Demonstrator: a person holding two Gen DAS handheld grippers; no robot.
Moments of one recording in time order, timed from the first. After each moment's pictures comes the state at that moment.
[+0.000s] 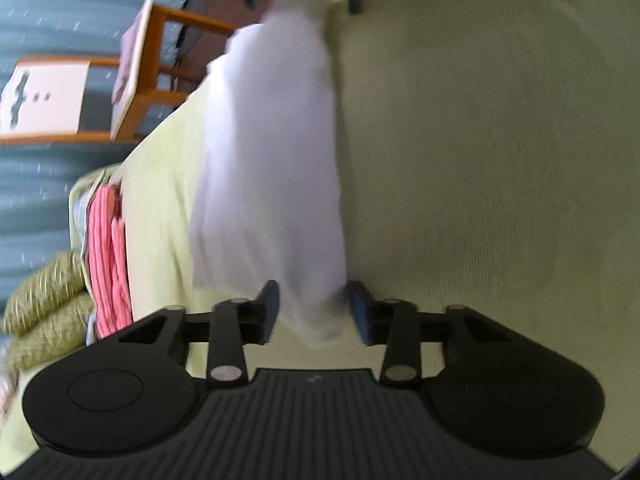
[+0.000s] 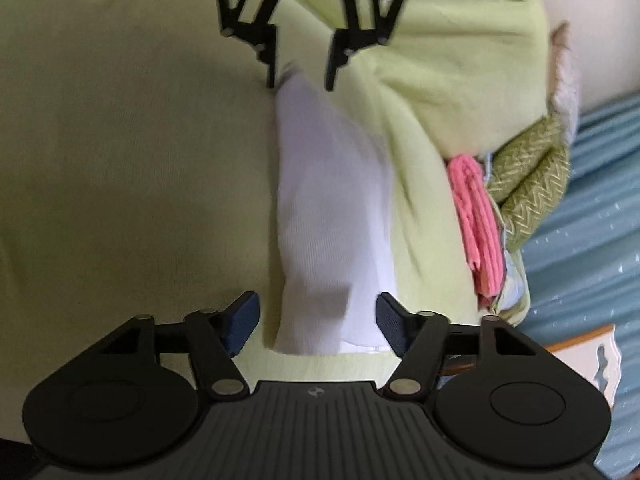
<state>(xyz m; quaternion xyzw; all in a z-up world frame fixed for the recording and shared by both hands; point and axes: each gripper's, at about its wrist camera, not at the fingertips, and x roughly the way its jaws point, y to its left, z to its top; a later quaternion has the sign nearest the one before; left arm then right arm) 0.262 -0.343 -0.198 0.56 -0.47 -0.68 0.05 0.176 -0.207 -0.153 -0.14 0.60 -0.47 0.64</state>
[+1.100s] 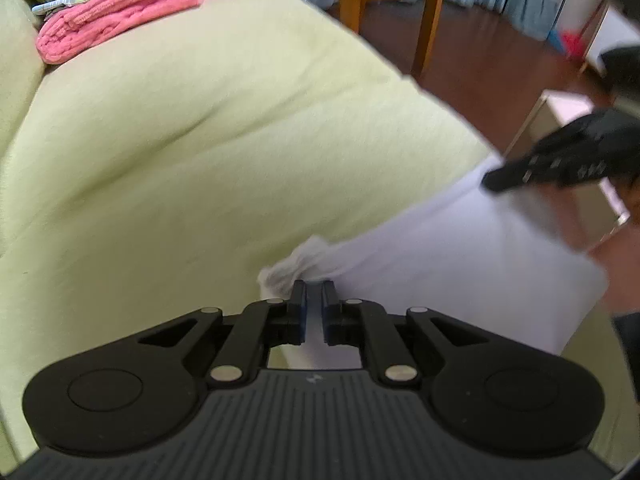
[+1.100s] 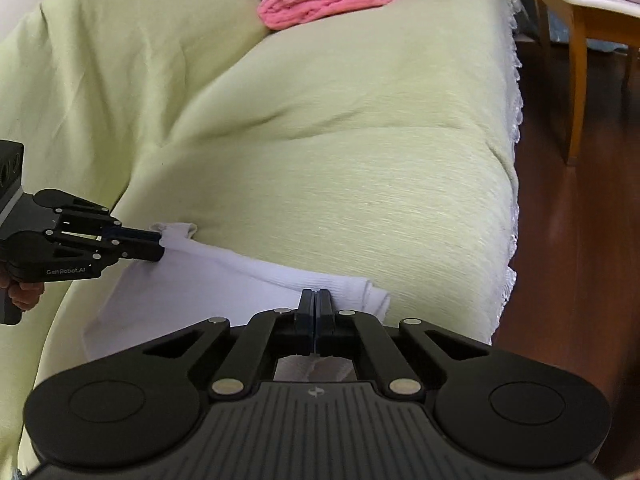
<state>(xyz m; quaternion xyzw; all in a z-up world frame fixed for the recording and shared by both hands) 0.199 -0.542 -0.136 0.52 0.11 -0.81 0.23 -0.040 -0.373 -0.123 0.48 0.15 -0.57 0.65</state>
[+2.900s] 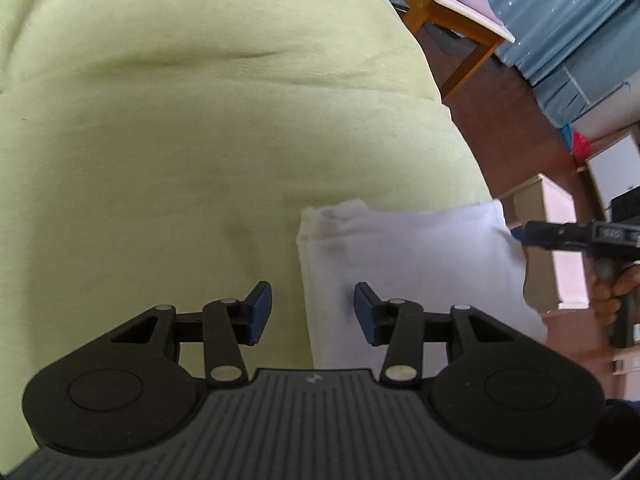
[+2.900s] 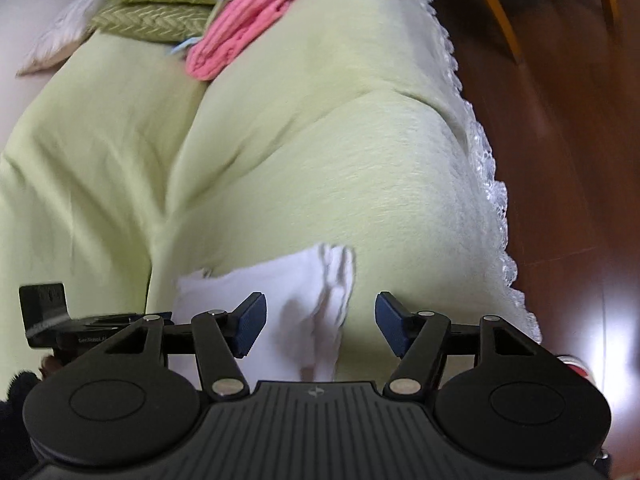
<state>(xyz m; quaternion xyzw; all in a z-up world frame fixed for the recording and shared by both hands) 0.260 -0.593 -0.150 0.47 0.35 -0.78 0.23 -0.082 -0.317 -0.154 0.62 -0.02 -0.55 0.57</state>
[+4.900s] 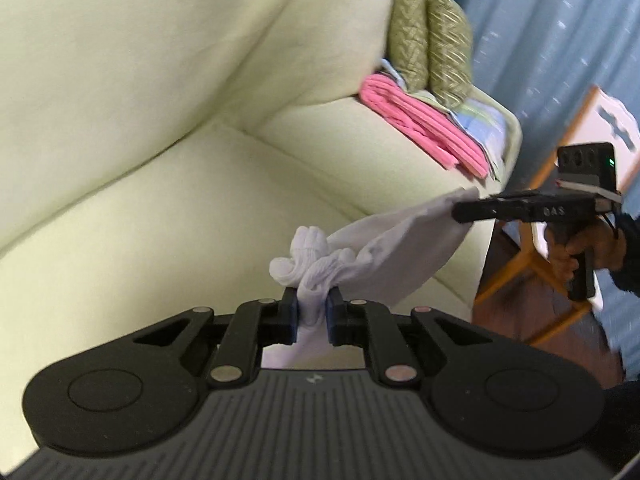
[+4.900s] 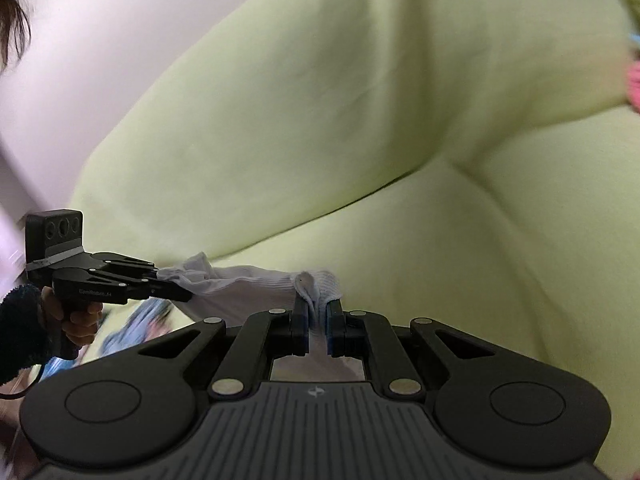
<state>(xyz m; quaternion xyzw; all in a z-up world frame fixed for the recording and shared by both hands) 0.263 -0.359 0.012 0.17 0.40 -0.64 0.63 -0.021 -0.570 0.018 0.33 0.26 -0.07 0.90</state>
